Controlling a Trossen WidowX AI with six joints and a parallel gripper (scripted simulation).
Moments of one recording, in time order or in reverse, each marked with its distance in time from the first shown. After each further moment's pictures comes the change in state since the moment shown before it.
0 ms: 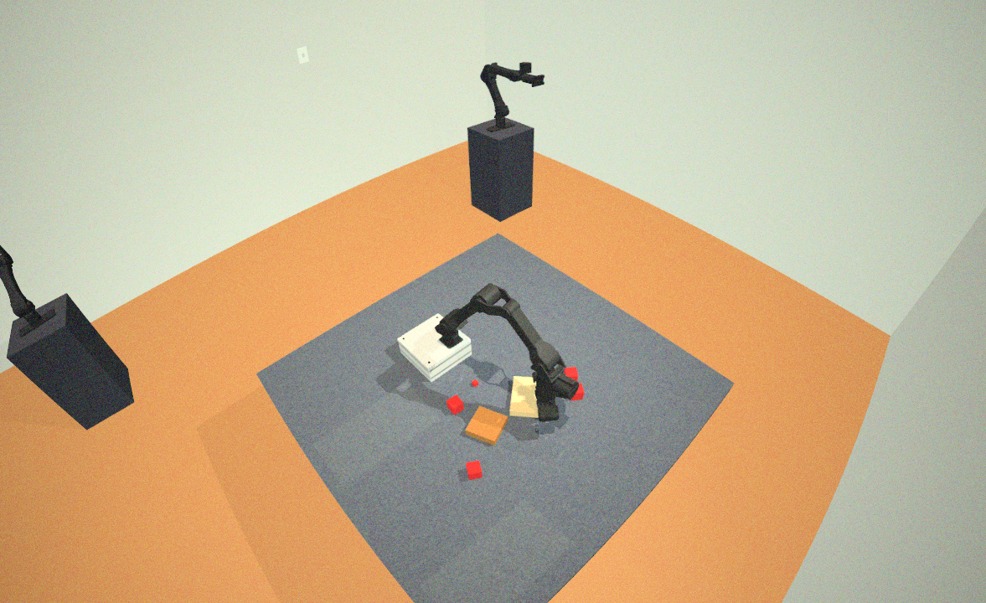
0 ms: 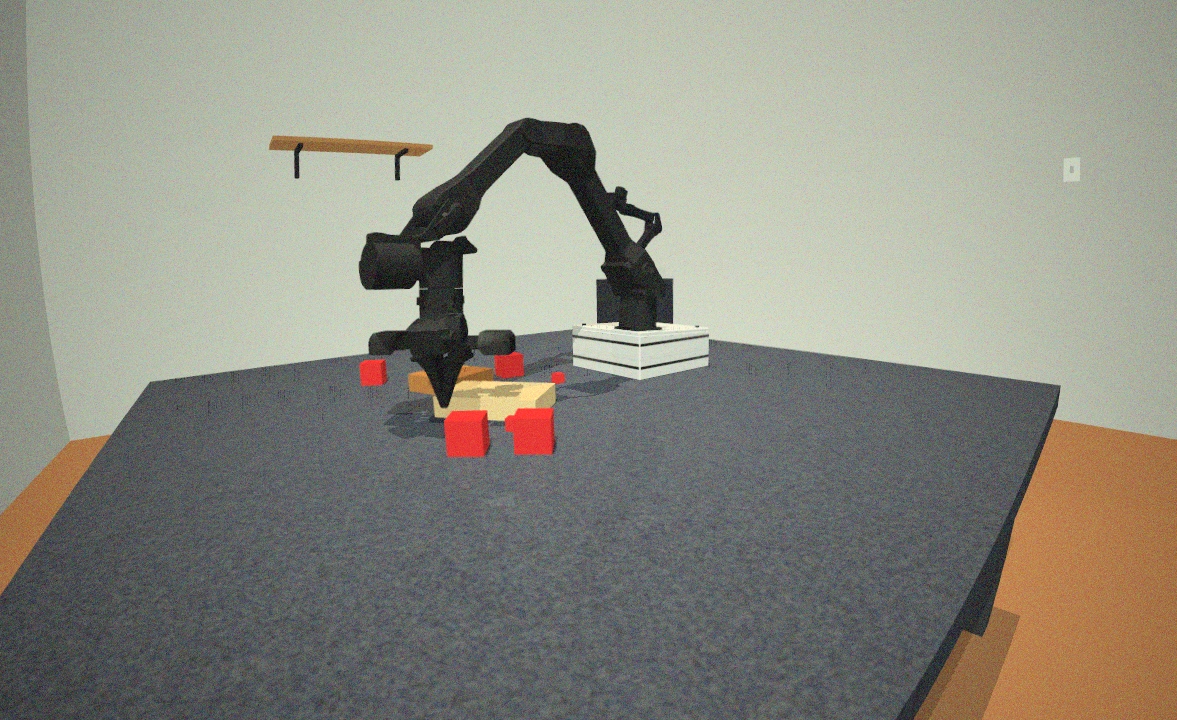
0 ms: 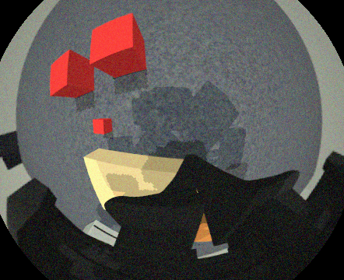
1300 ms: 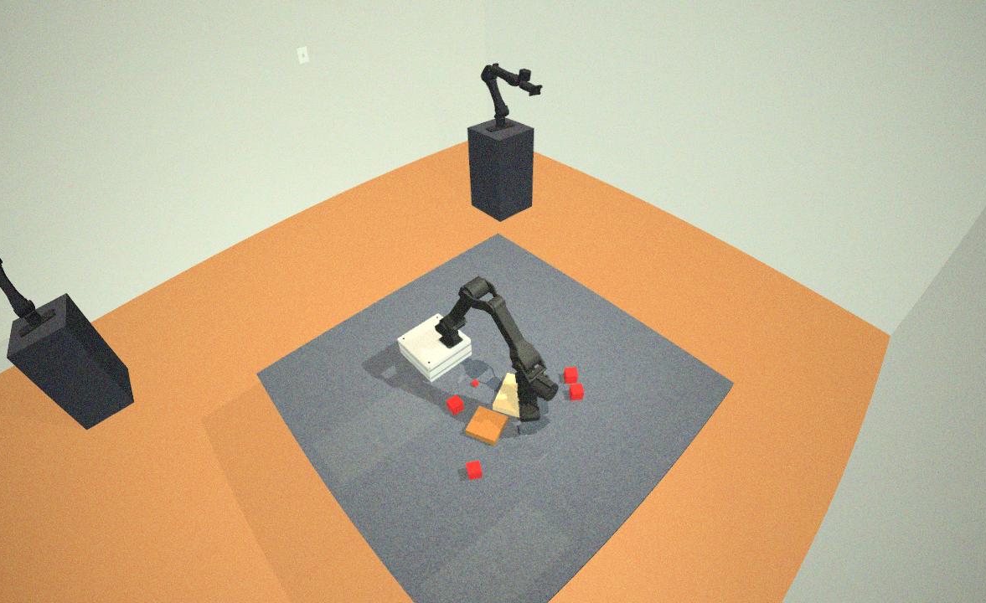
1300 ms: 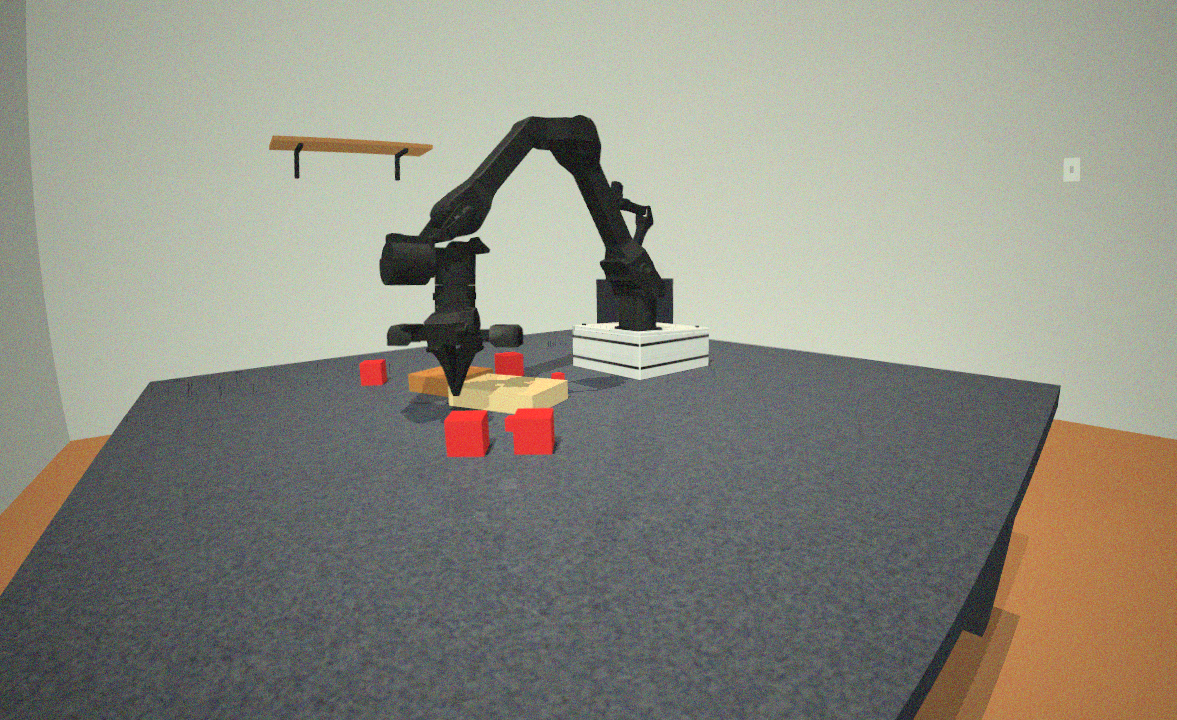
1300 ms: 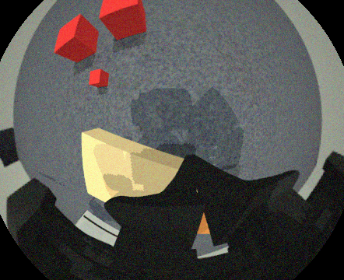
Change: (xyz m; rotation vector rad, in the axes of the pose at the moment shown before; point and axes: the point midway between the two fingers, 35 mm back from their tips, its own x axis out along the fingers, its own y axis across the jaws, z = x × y) arm -0.003 0.003 -0.058 0.001 0.001 -0.011
